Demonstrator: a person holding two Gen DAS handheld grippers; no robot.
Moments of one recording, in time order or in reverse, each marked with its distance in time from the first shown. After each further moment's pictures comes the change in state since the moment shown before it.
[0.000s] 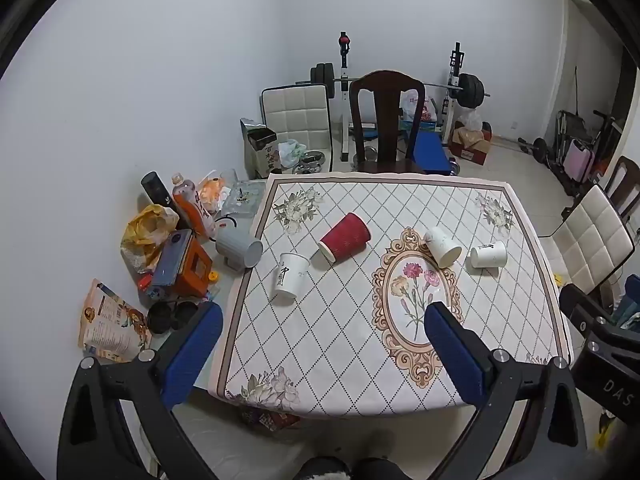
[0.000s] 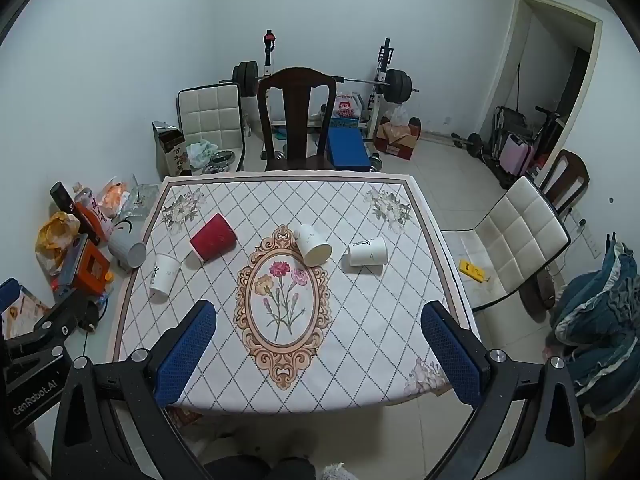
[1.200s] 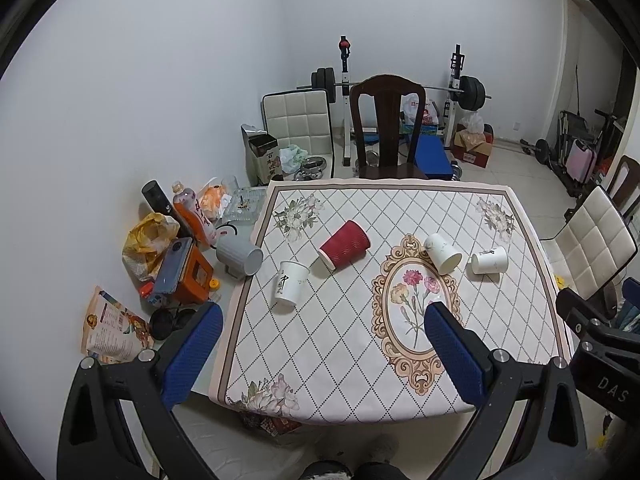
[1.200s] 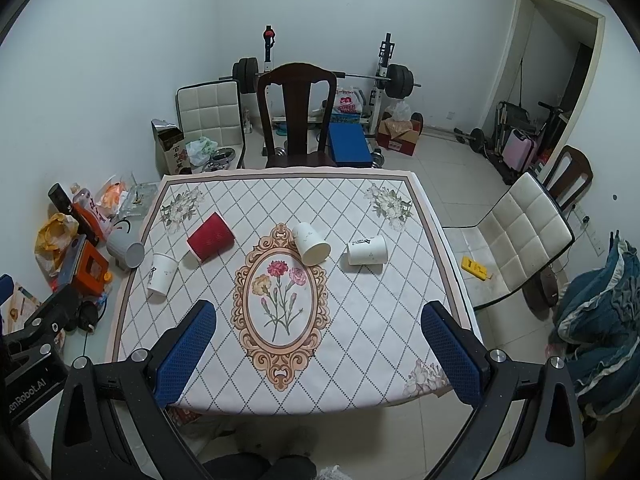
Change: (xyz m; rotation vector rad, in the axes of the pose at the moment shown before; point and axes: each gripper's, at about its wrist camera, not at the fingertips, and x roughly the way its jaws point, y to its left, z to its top) left arm 0.002 -0.001 0.012 -0.006 -0.024 -0.003; right arm 0.009 -0.006 0.004 -0.004 0.018 0.004
